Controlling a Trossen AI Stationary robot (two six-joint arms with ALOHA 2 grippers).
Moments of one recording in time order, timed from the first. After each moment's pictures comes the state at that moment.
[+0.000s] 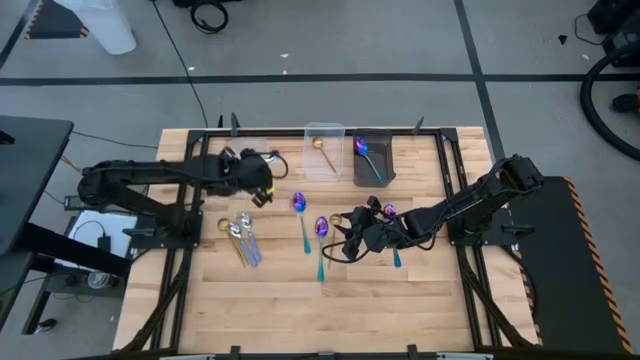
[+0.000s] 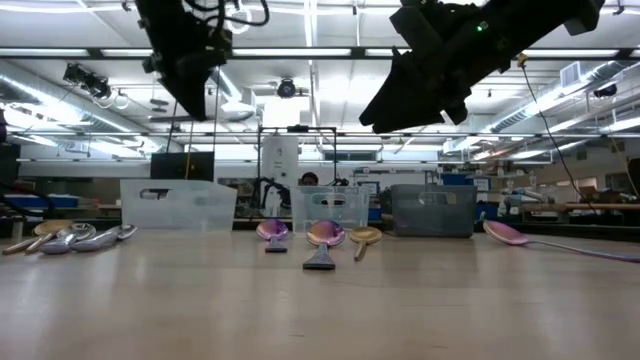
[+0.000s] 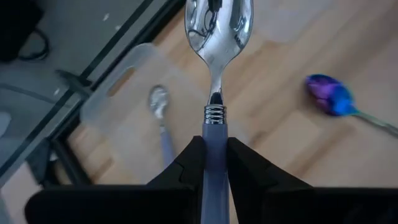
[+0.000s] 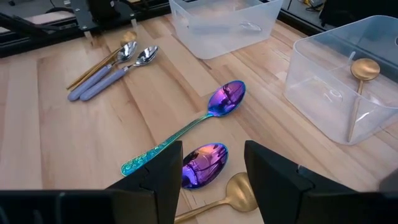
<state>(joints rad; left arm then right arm) 0.12 1.31 1.12 -1.05 -0.59 -0.52 0.31 1.55 0.82 0.09 0.69 0.50</state>
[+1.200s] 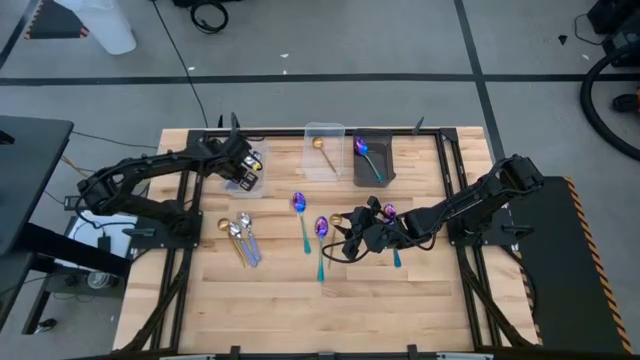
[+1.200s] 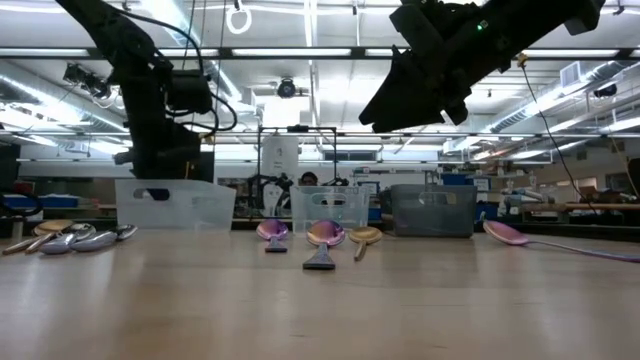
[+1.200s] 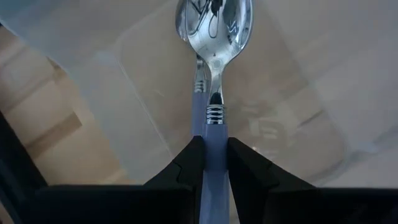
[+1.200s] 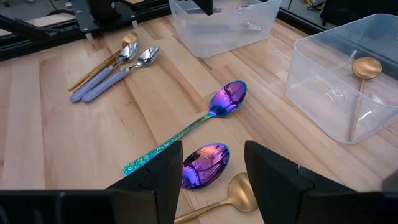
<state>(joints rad) 0.71 1.31 0.68 -0.59 -0.19 -0.23 0.31 1.55 0.82 0.10 0.69 0.51</state>
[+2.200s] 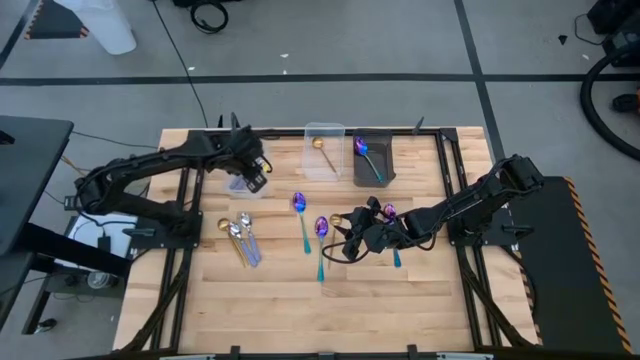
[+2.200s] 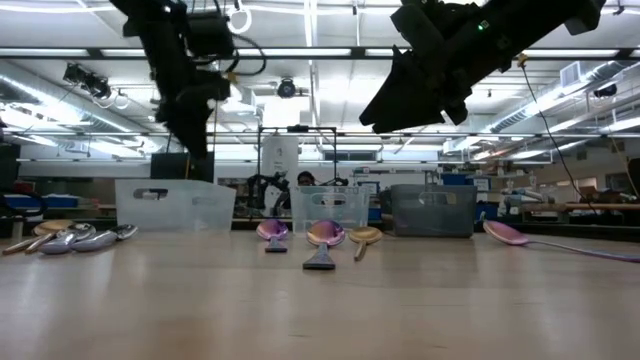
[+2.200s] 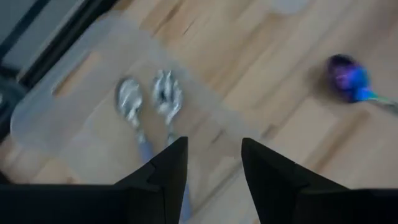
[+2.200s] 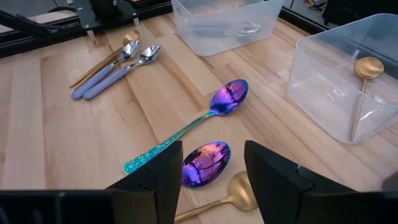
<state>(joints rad) 0.50 1.28 0.95 -0.79 -0.16 -0.12 0.31 1.55 0.82 0.09 0.68 0.51</state>
